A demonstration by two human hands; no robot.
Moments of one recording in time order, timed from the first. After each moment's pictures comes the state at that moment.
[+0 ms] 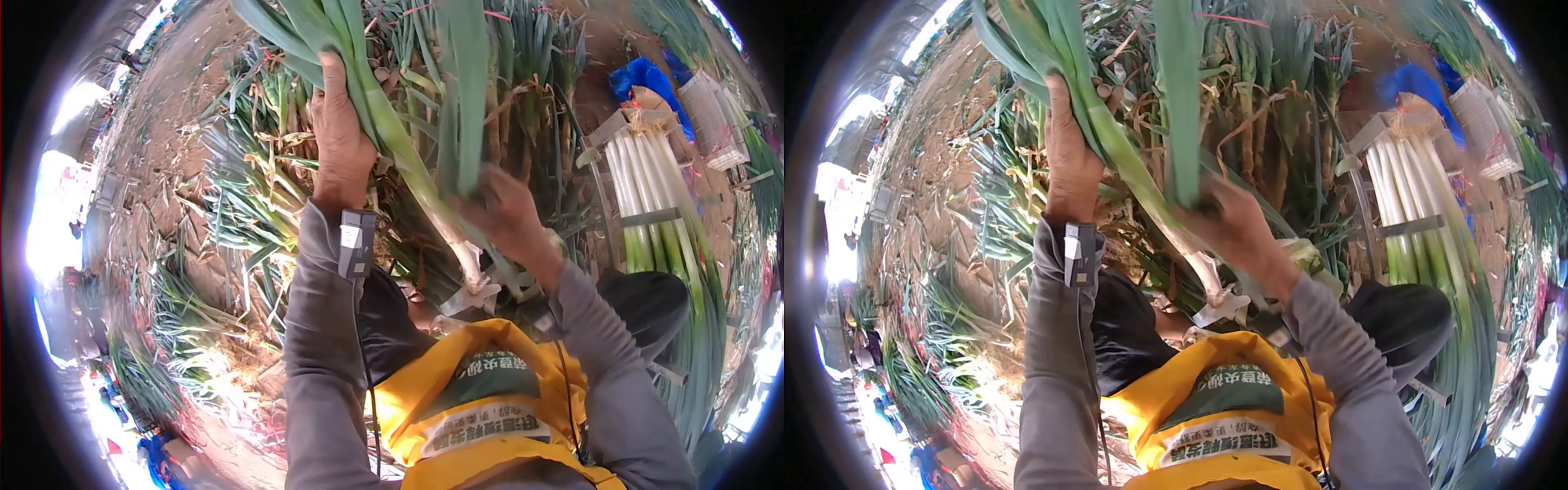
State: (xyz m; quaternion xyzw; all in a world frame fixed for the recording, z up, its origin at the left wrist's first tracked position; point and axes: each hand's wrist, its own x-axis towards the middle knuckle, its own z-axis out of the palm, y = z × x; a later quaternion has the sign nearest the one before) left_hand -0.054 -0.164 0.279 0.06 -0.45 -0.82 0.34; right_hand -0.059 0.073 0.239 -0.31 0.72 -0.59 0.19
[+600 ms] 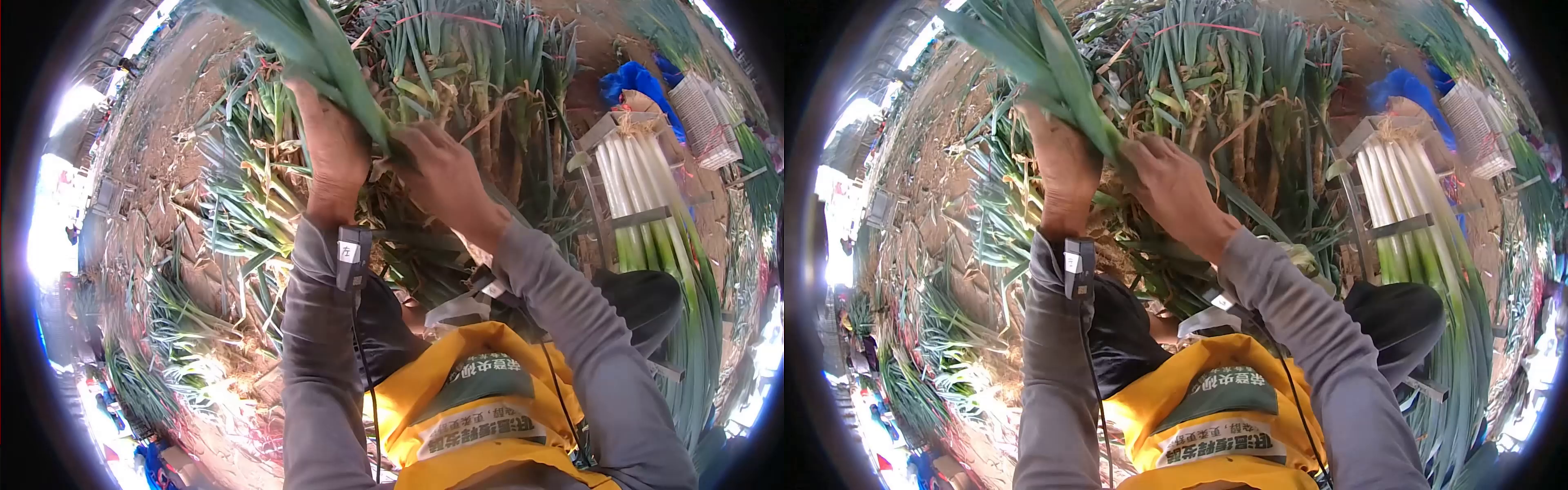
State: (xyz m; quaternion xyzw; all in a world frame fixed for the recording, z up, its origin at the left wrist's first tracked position) left_hand -0.038 -0.170 0.287 -0.07 -0.36 -0.90 0.24; right_hand -0.084 -0.002 0.242 -0.51 0.72 -0.45 -0.14
